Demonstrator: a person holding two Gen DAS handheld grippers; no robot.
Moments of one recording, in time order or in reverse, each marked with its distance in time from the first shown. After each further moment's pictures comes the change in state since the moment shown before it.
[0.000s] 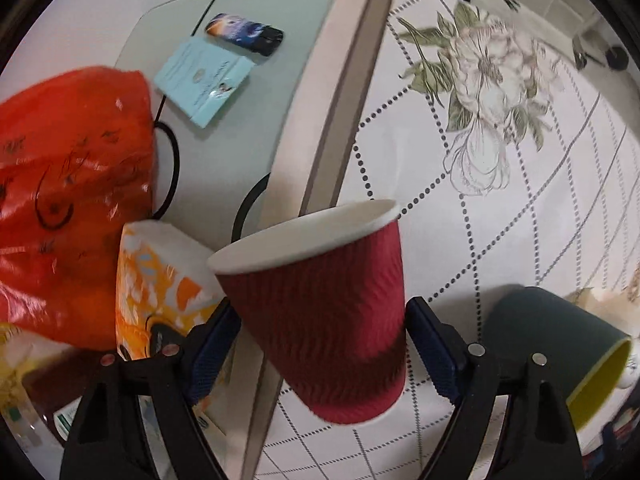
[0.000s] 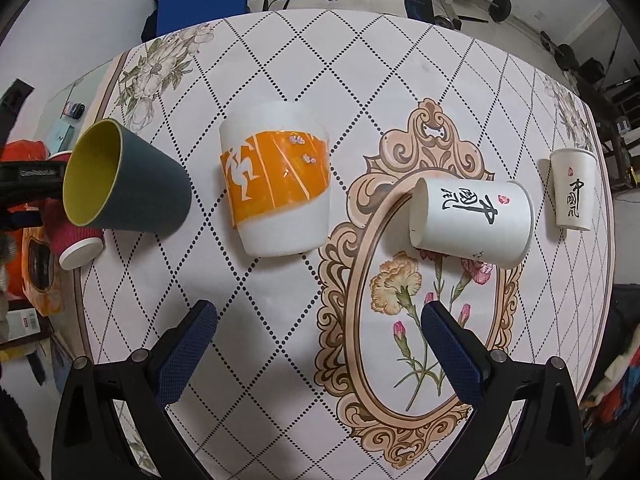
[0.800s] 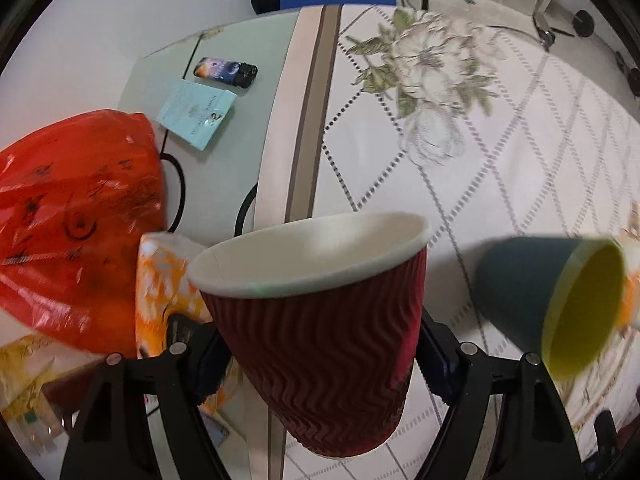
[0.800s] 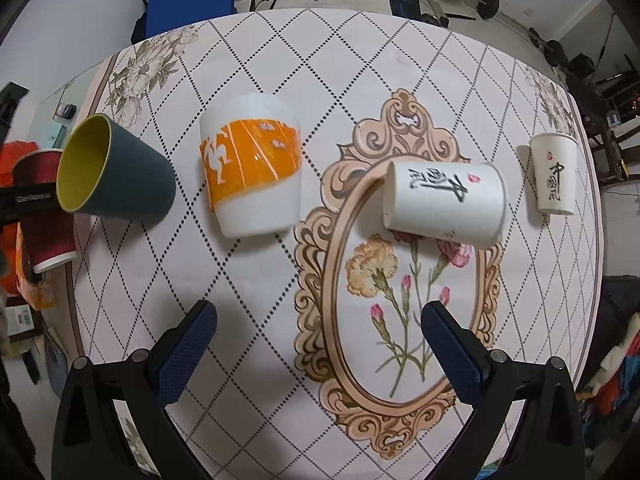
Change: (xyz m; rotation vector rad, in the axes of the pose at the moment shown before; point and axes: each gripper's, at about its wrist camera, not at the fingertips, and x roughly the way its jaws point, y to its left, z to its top) left arm -0.043 -0.022 -0.047 0.127 -0.133 0.026; right arm -0.012 -0.015 -0.017 0.016 -0.004 -0.027
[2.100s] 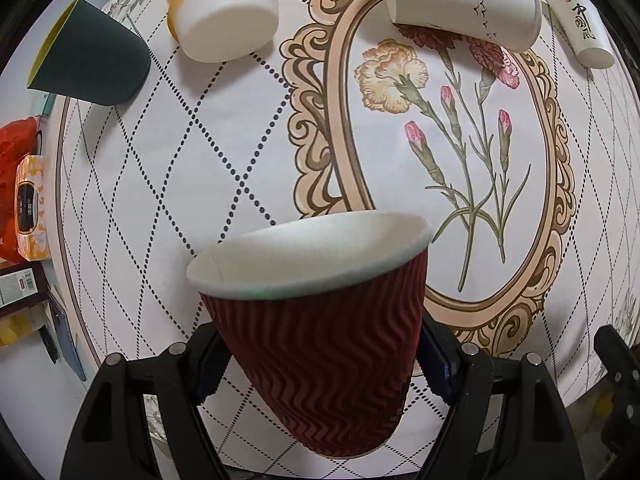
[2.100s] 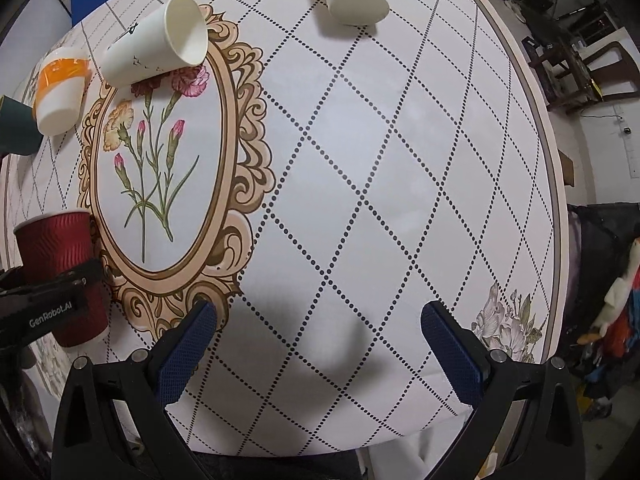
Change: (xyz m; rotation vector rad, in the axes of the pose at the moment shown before) left arm -0.018 -0.266 -0.208 0.251 0.085 -0.081; right arm 0.035 -0.226 -0.145 0.156 0.108 -0.025
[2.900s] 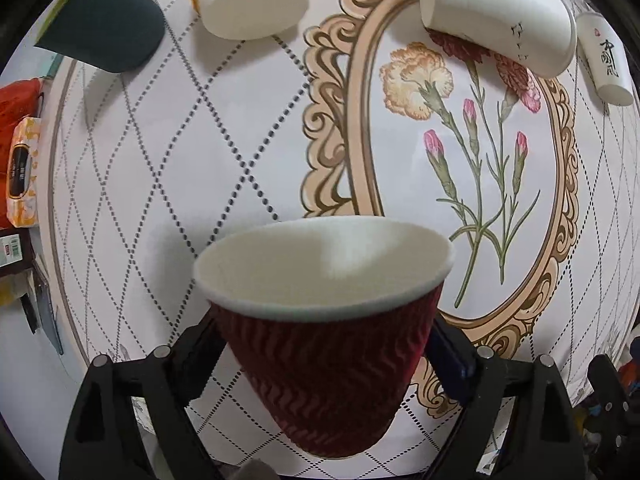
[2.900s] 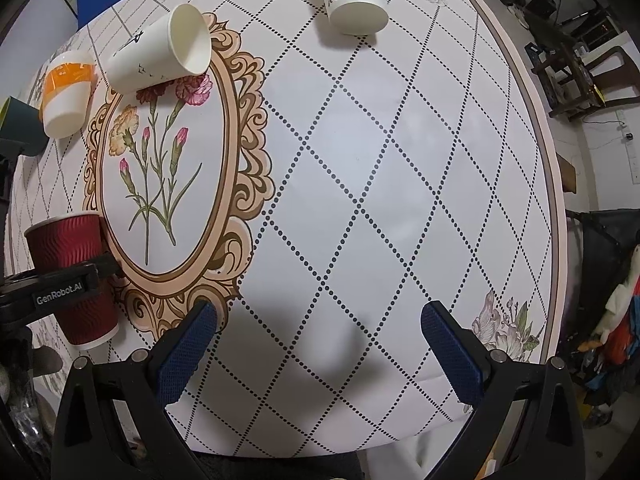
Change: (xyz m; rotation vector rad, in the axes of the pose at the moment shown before) left arm 0.021 0.036 -0.012 -0.118 0.021 -0.038; right arm -0.006 0.003 0.002 -0.008 -0.019 0.005
